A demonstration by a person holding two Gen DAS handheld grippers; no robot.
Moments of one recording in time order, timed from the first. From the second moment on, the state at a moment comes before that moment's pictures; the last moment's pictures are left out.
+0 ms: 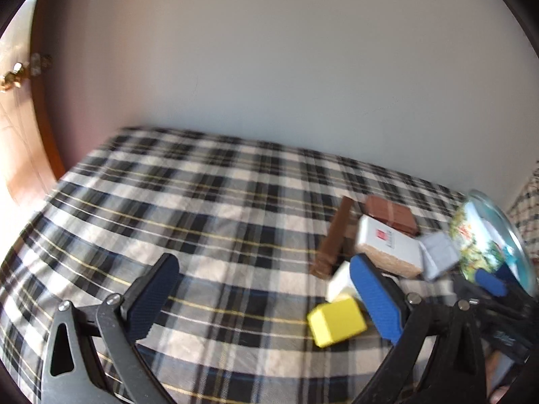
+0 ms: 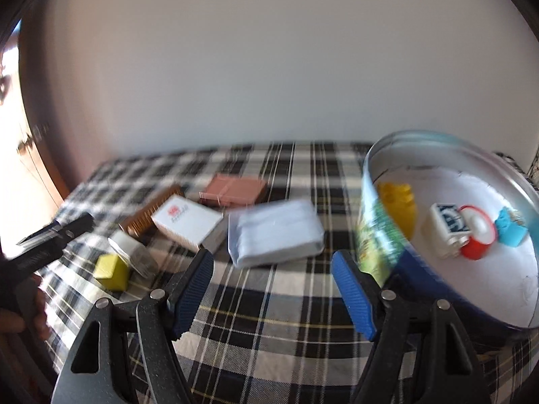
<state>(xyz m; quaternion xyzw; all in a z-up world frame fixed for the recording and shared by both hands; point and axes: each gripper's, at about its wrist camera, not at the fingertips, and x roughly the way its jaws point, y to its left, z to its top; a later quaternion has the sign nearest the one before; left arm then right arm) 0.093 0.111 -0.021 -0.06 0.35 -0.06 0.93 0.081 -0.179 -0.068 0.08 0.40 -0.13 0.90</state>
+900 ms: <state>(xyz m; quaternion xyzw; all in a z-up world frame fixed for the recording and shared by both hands) 0.103 0.083 -0.054 0.02 0.46 -0.06 0.89 0.150 -0.189 -0.097 0.05 0.48 -0.10 0.87</state>
